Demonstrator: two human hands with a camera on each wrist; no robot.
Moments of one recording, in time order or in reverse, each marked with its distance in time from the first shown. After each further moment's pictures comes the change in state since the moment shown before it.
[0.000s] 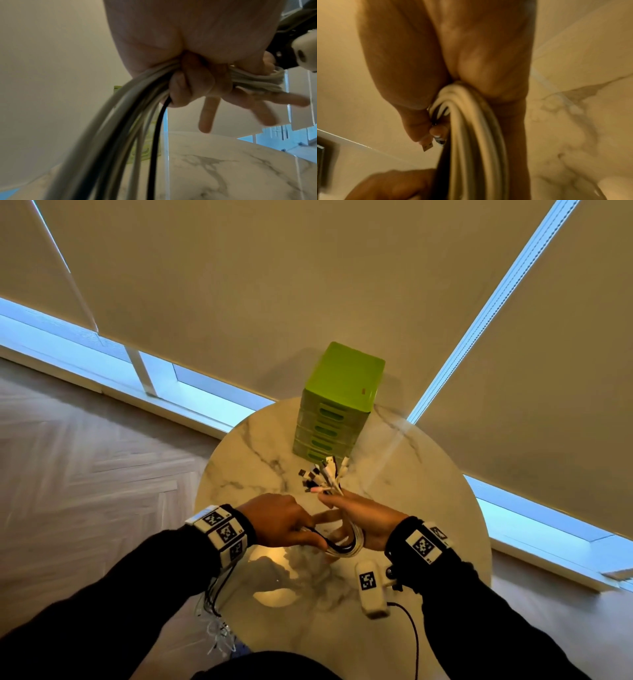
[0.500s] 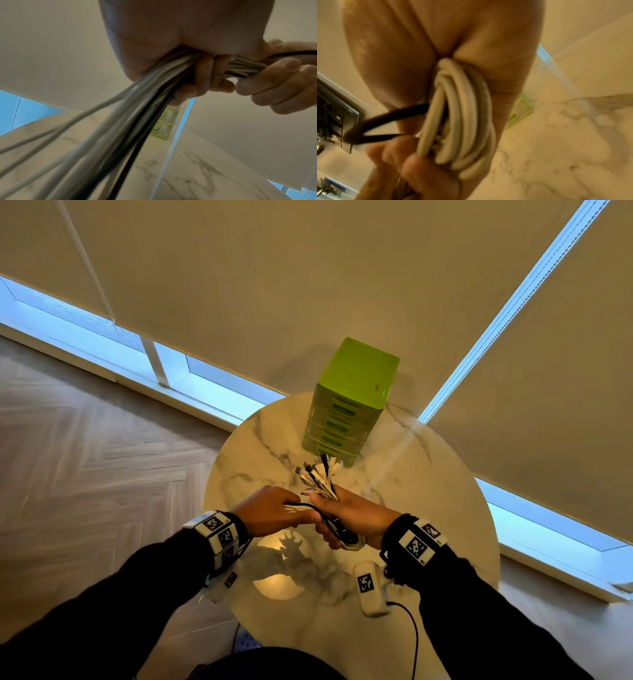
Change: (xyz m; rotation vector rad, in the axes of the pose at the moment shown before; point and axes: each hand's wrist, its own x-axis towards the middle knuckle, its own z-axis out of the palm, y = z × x) left_hand -0.017 -0.022 0.022 -0.592 0.217 -0.286; right_hand 0.014 0.010 0.017 -0.261 -0.111 -0.165
